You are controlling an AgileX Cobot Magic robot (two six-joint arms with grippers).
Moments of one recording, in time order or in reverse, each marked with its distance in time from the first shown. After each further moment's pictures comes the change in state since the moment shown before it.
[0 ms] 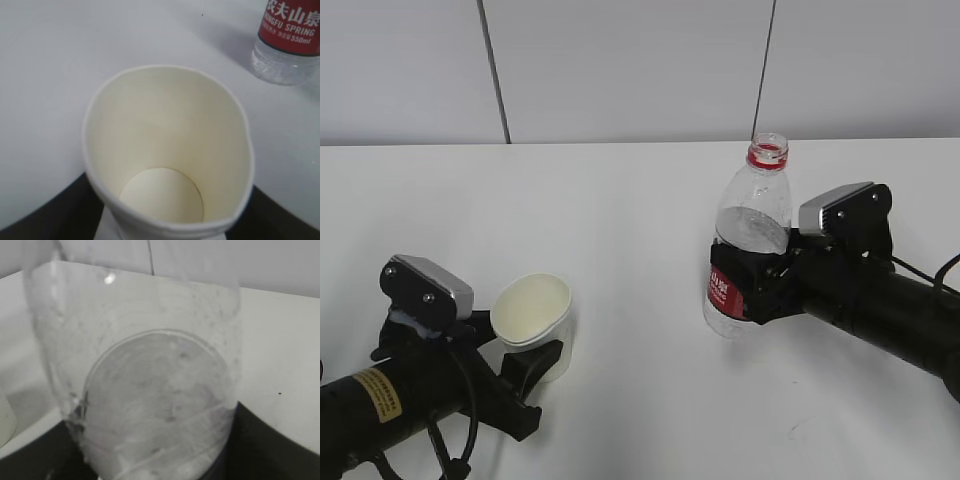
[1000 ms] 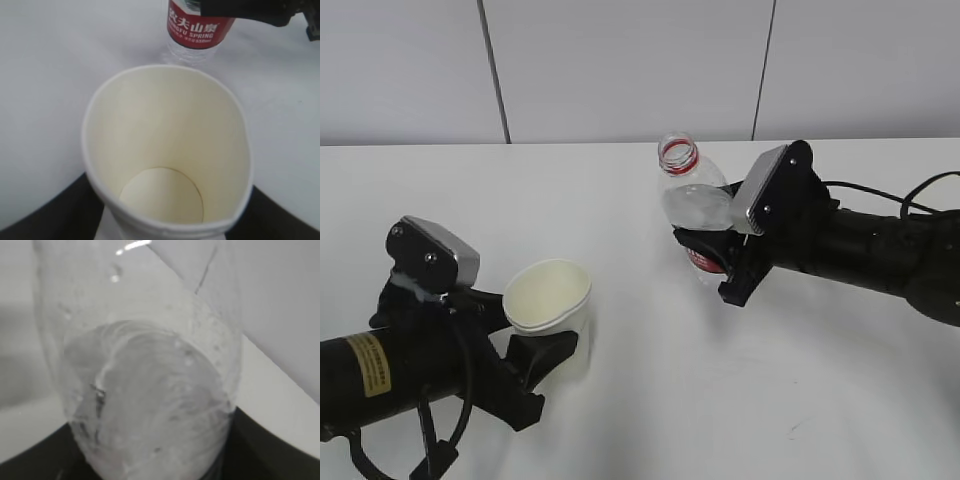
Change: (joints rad) left arm 0.000 -0.248 -0.041 0.182 0.327 -0.145; right arm 0.000 -0.012 -0.246 -0.294 0.225 -0.261
